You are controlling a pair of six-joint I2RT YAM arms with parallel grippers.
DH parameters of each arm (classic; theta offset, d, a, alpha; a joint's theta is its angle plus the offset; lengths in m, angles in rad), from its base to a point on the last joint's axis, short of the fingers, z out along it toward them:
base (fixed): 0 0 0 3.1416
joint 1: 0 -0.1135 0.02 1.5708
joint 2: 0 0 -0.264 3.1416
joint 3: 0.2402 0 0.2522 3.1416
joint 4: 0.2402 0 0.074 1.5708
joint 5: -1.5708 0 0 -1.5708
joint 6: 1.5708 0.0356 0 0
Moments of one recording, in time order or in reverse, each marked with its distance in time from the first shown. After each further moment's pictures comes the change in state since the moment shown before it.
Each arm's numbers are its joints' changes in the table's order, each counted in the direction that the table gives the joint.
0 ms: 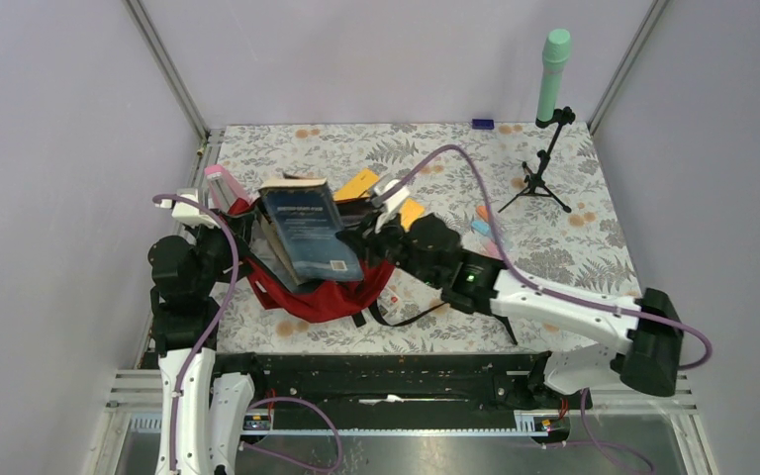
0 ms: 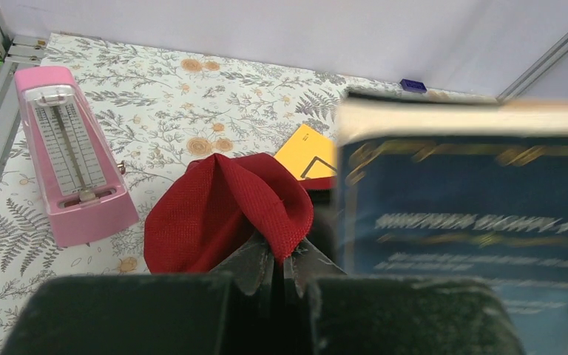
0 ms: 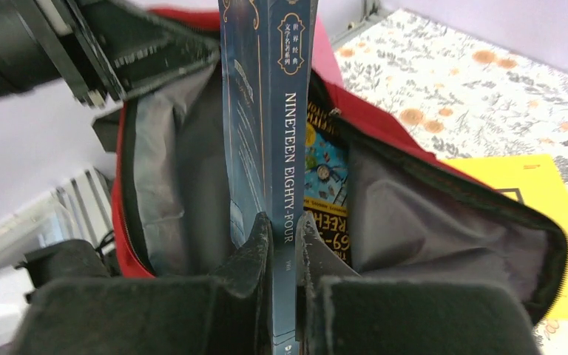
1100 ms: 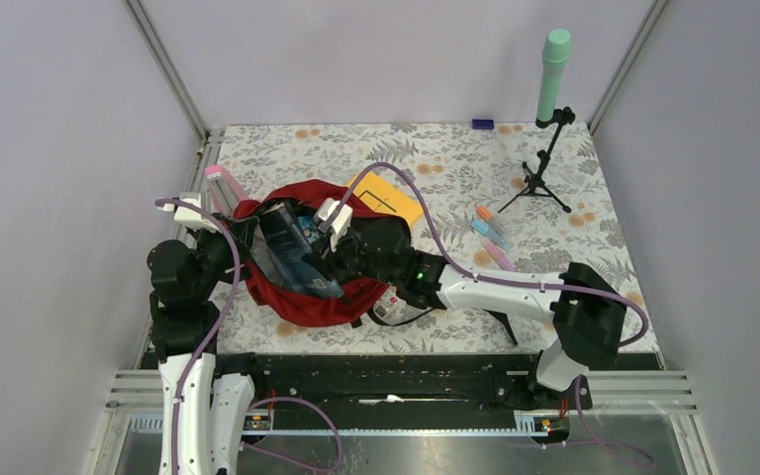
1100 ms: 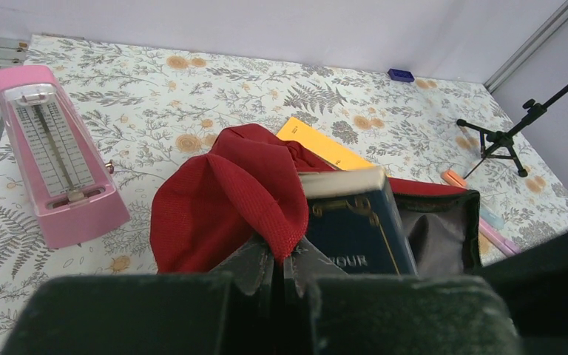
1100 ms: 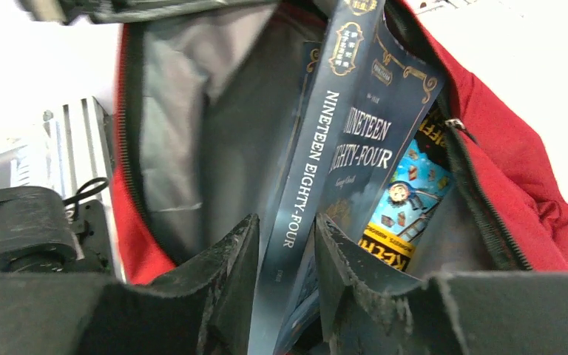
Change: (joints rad) left arm -0.006 -0.029 -0.001 0.019 -0.051 0.012; right arm -0.054 0.303 0.066 -0.145 0.159 -0.174
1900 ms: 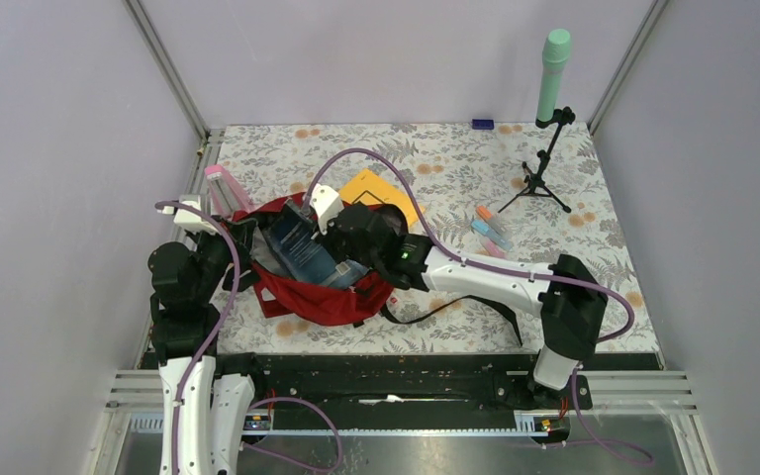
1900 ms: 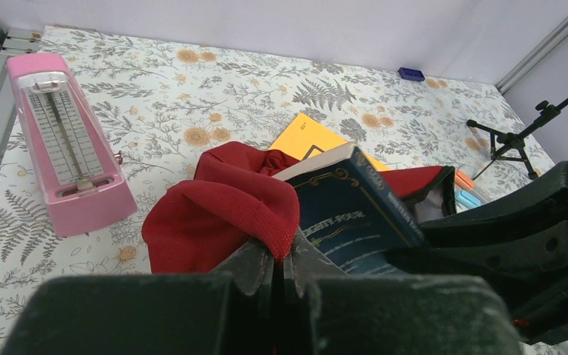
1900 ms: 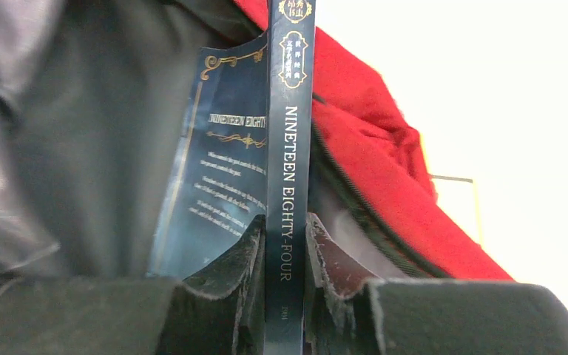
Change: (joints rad) left arm 0.002 -0.018 -0.005 0.031 0.033 0.006; right arm 0.047 0.122 0.246 0.339 -0.158 -0.062
